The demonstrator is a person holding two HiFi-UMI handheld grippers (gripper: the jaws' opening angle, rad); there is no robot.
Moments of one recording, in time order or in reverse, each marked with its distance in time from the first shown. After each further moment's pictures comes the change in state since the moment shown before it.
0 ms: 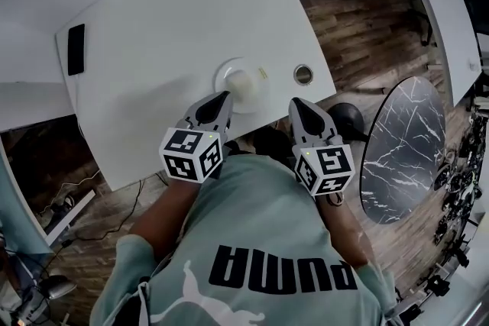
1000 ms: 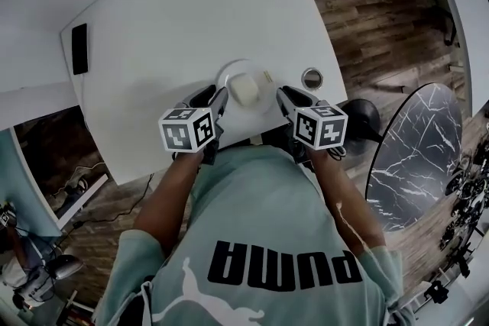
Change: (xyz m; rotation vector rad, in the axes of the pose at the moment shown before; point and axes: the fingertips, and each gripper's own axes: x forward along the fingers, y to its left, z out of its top) left arm 0.050 0.076 -0.047 -0.152 0.231 0.169; right arm 0.104 -0.028 -0.078 0.333 0.323 0.223
